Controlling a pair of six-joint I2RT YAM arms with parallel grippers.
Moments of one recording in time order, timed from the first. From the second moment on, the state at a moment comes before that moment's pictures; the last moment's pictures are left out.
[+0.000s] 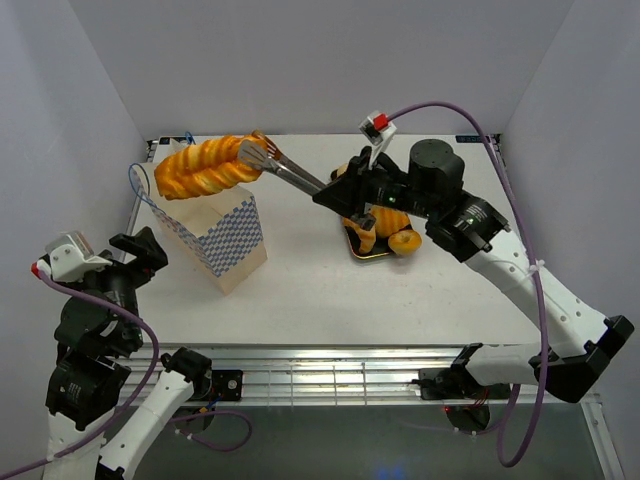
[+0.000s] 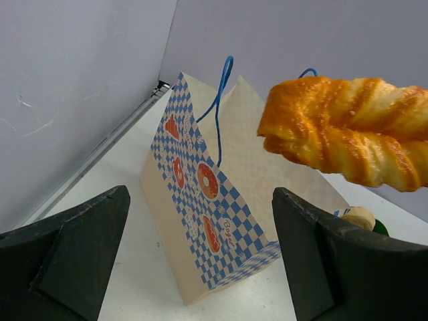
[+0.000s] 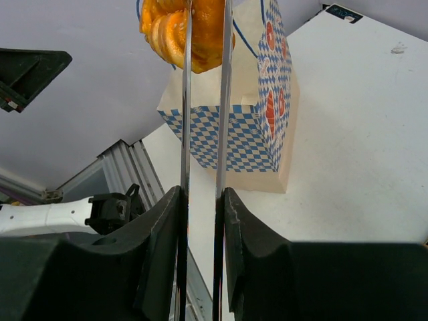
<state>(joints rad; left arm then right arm) -0.42 0.38 1.08 -0.66 -0.77 -0.32 0.75 1.24 1.47 -0.32 -0.40 0.34</state>
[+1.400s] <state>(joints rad) -0.42 0.42 0.96 -0.61 -0.75 -0.27 1.01 1.50 1.70 -0.31 0.00 0.17</state>
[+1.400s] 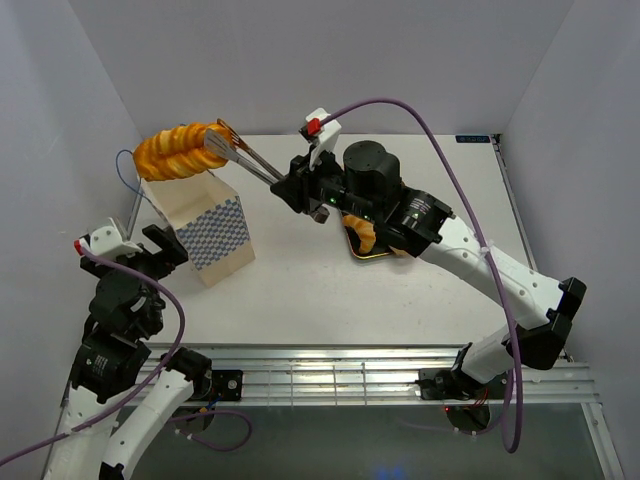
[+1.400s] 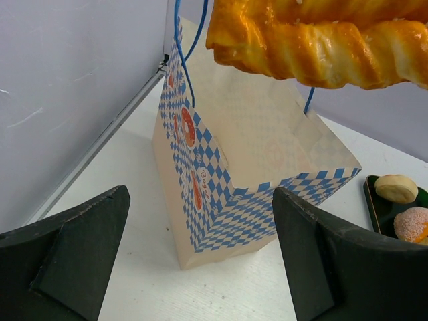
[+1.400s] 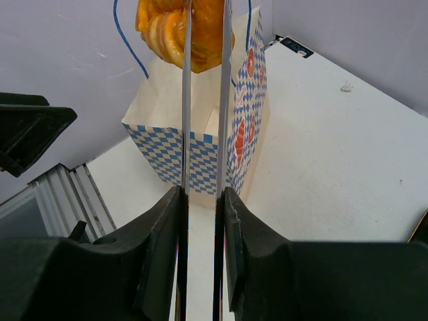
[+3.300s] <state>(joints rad) -0.42 0.57 0.70 -0.29 -0.62 -0.31 1.14 1.66 1.78 -0.30 0.20 0.13</state>
